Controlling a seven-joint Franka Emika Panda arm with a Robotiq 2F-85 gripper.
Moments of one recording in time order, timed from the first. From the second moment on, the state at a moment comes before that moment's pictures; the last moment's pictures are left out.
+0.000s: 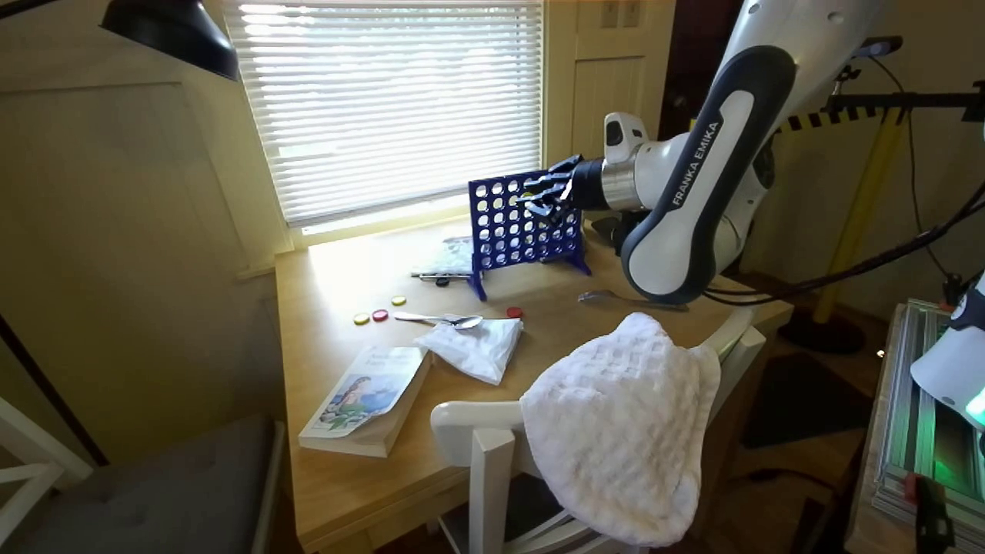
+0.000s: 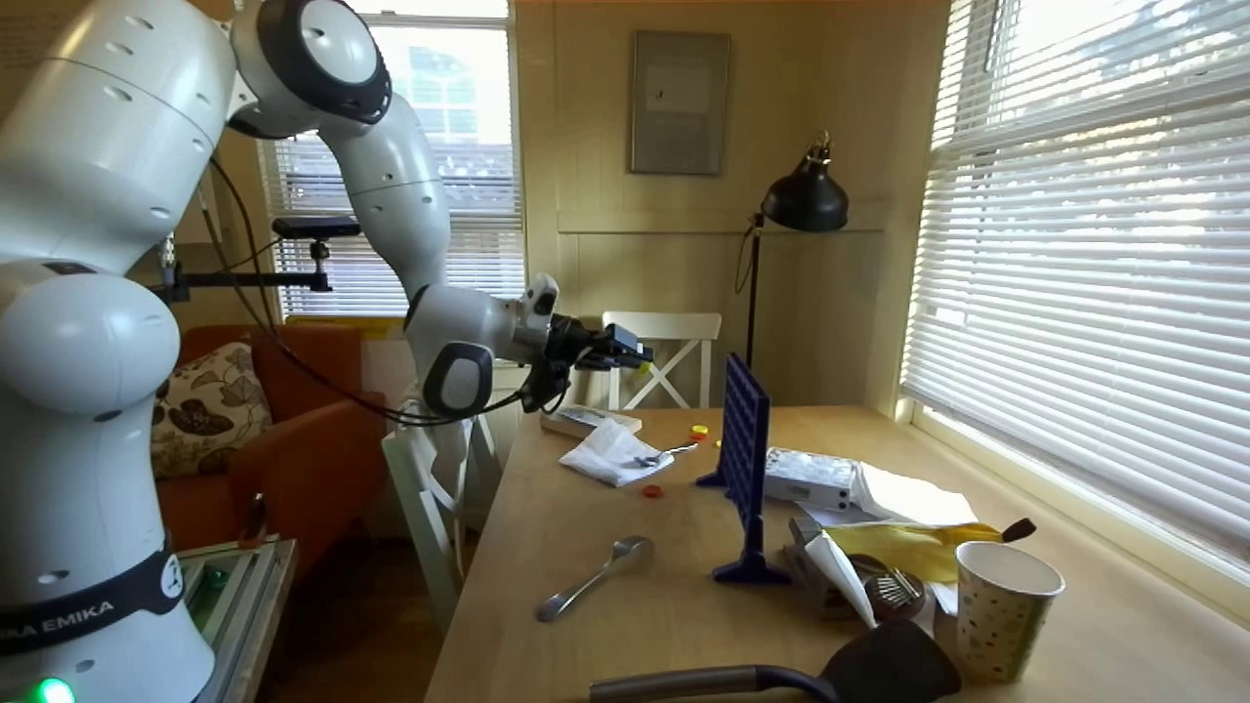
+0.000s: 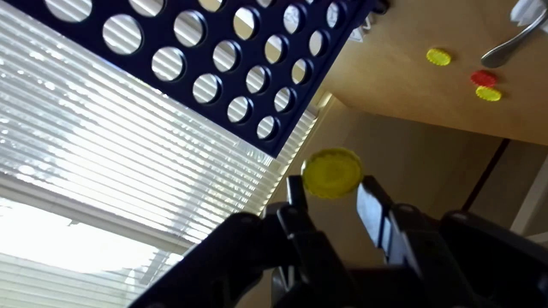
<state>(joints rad) 0.79 0.52 -0.23 -2.42 0.61 4.22 -0.59</state>
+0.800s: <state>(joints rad) 0.86 0.51 -0.37 -2.36 0.57 4.22 -0.57</state>
